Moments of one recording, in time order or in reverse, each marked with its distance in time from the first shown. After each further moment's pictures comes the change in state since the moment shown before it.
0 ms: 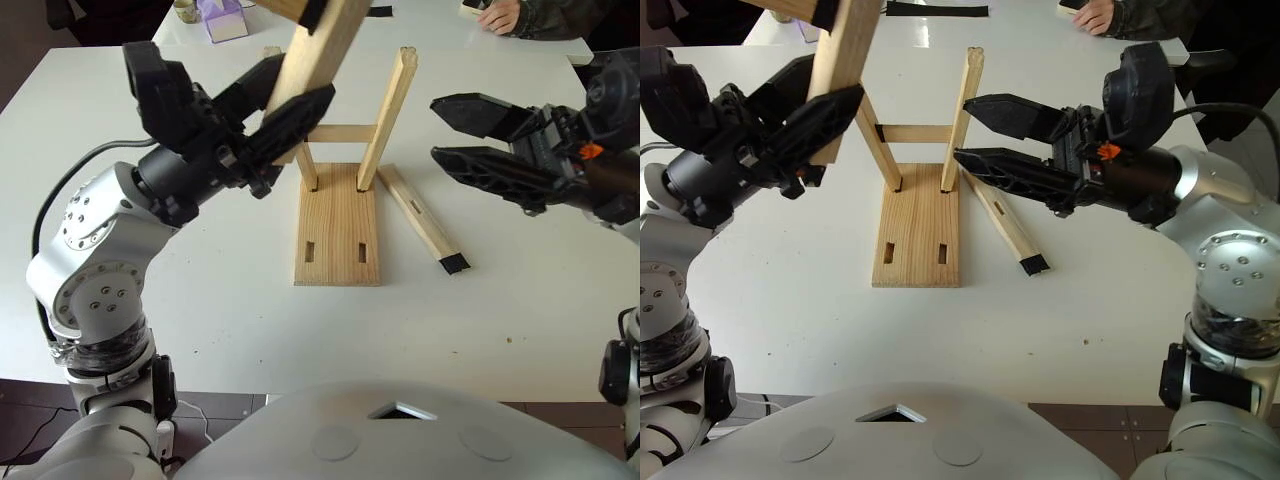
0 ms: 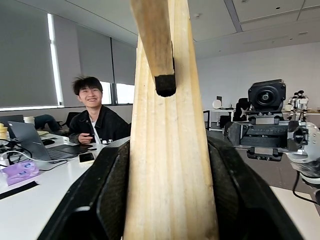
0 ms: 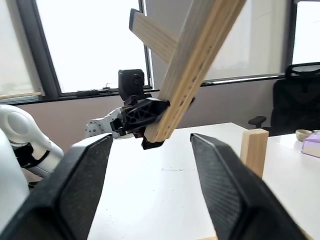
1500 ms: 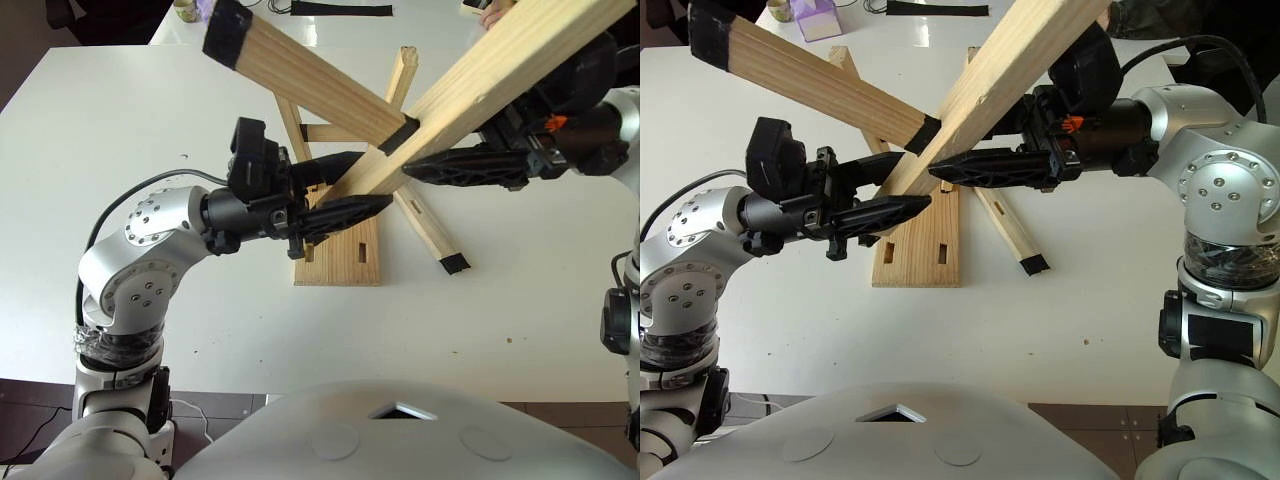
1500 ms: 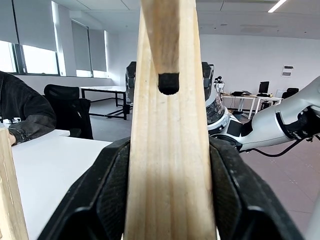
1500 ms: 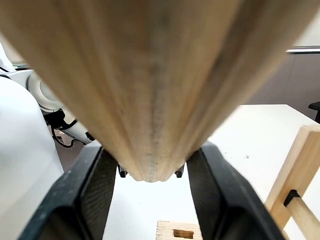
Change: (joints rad) left arm 0.016 0.049 -0.205 0.079 -0.007 0.022 -0.231; right arm -0.242 0.013 0.200 0.151 -0.280 0.043 0.311
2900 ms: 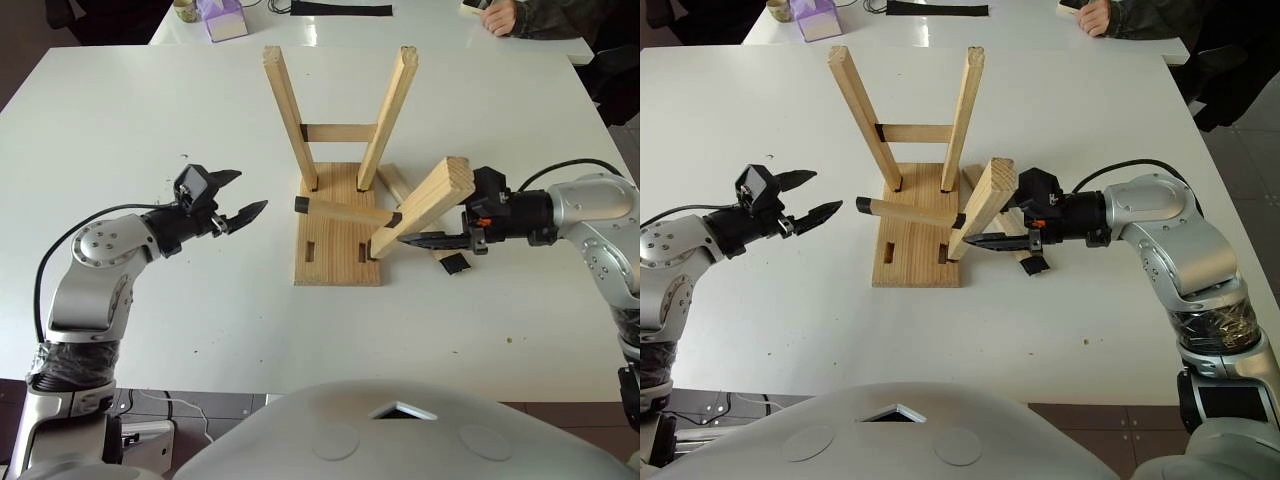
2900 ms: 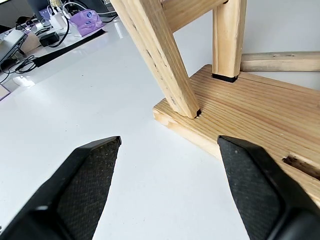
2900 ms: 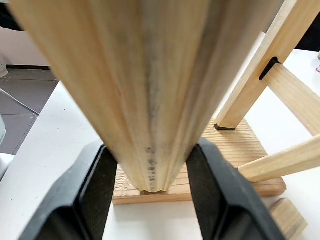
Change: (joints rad) left arm 0.252 0.174 0.063 0.387 0.703 -0.351 -0.007; right arm 0.387 -0.073 0.159 -0.063 -0.538 -0.424 0.056
